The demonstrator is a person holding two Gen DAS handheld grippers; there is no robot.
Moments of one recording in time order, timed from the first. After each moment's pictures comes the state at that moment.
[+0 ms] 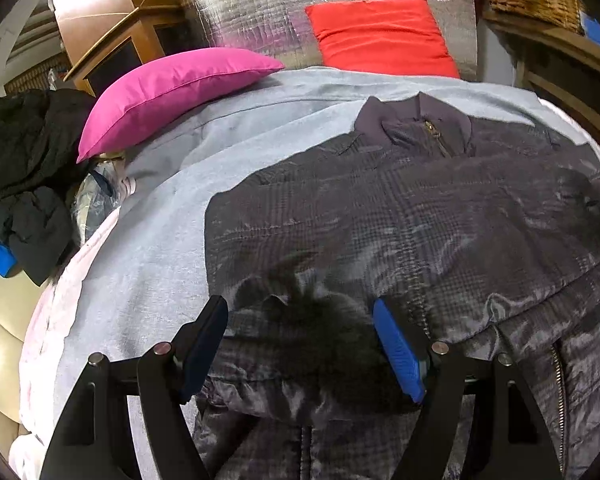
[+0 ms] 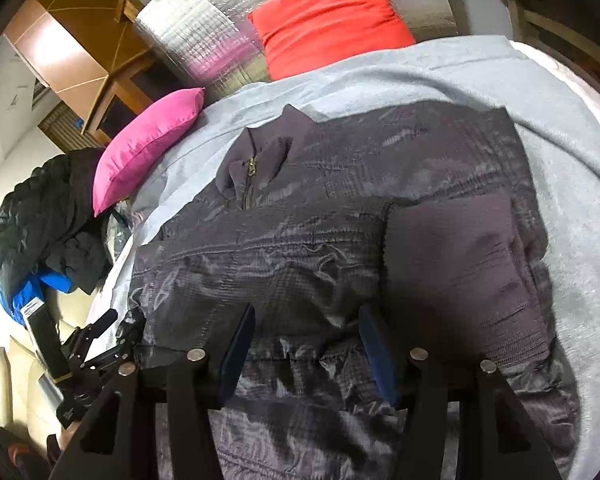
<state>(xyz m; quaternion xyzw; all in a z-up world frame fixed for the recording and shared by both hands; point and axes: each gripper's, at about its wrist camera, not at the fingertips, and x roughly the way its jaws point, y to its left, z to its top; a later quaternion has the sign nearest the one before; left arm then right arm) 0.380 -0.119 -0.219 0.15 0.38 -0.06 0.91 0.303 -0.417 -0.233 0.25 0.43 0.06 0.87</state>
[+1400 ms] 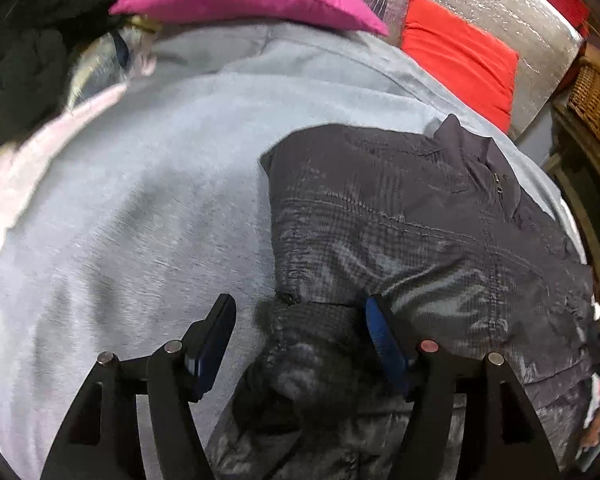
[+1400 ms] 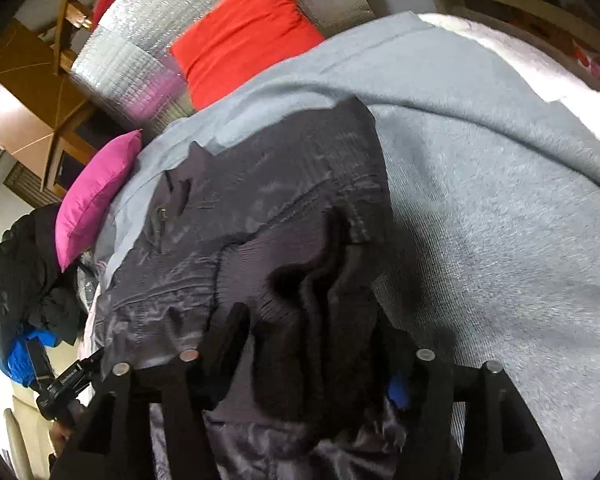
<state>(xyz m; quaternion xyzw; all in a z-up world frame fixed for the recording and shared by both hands) 0.420 -0.040 -0.235 -0.06 0.48 -0.05 0.87 0.292 -0.497 -0.260 0.31 0.43 -0.02 0.85</state>
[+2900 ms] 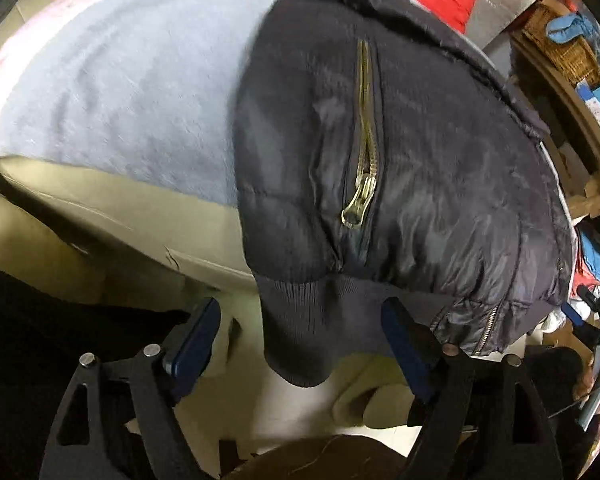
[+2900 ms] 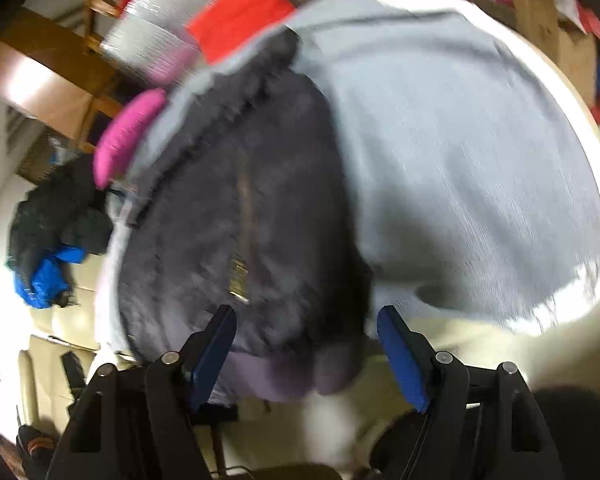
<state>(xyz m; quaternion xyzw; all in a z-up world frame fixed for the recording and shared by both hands) 0.118 0.018 -0.307 -0.11 0.59 -0.12 0.80 -0.015 -0.461 -0.275 0.34 0.48 -0.01 0.81</state>
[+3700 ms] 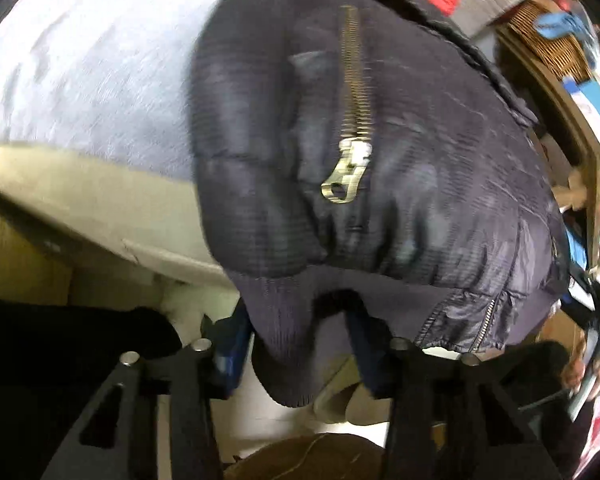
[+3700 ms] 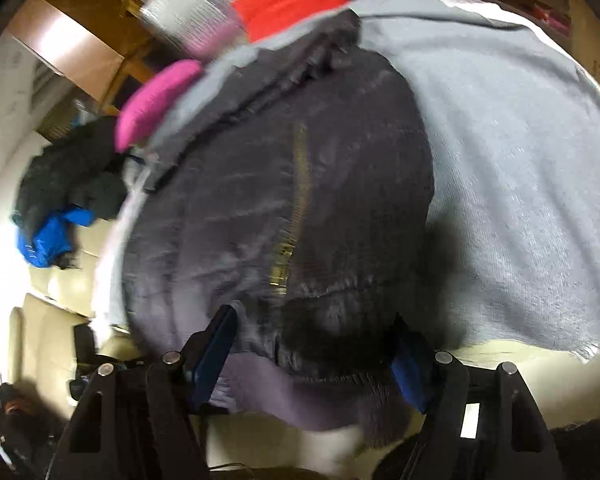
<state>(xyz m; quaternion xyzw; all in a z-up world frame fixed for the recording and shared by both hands) 0.112 0.003 -0.334 -0.12 0.59 -0.17 0.78 0.007 -0.429 -0.276 0.30 0.46 0.05 0.83</state>
